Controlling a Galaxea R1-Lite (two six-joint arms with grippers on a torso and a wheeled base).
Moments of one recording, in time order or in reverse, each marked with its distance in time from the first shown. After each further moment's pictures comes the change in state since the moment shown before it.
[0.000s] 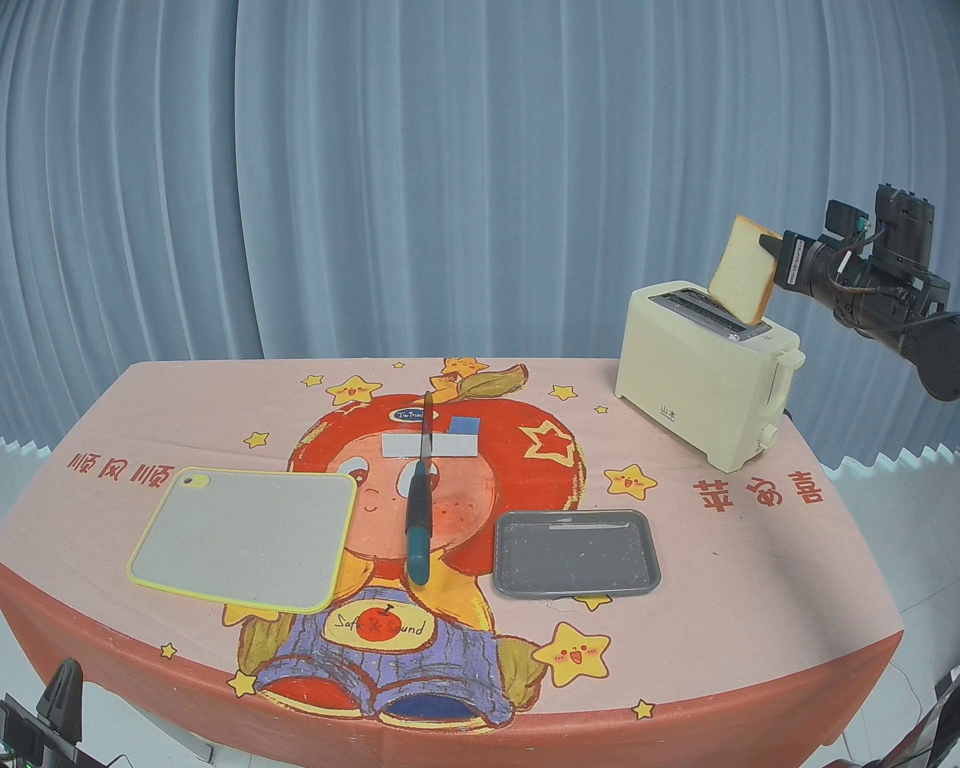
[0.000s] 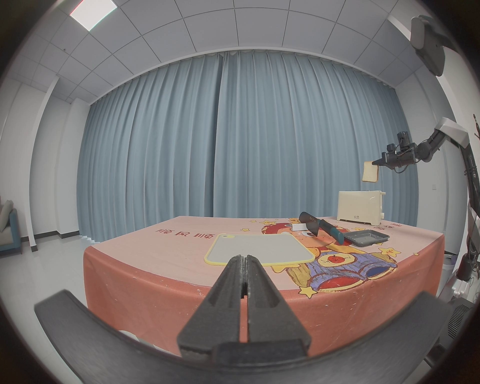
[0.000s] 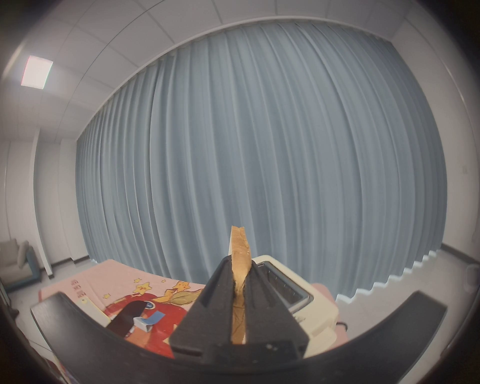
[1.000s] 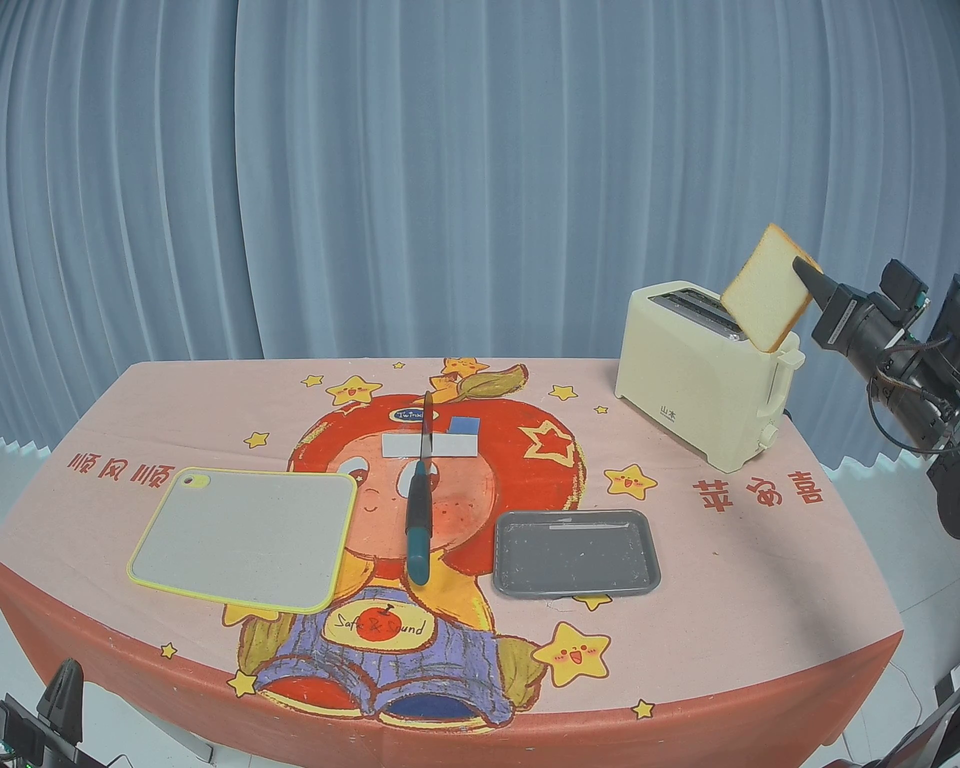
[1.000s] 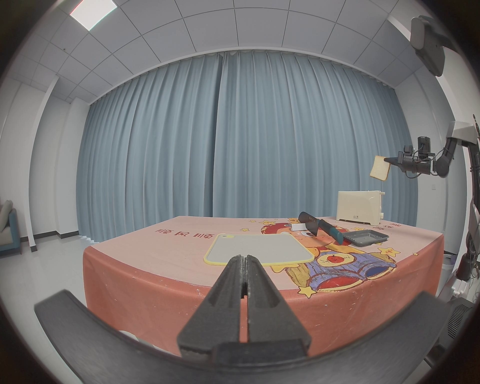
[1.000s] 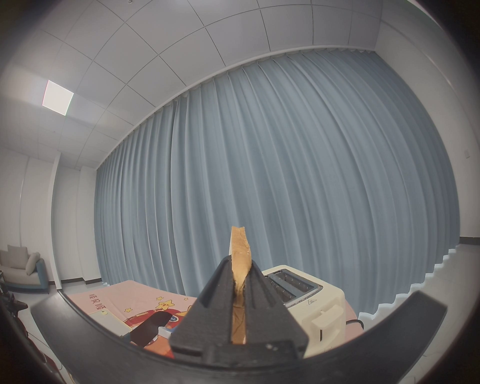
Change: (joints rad) left arm 0.000 0.000 0.000 0.000 -0.005 0.000; right arm 0.043 -0.174 0.542 -0.610 0.020 0.082
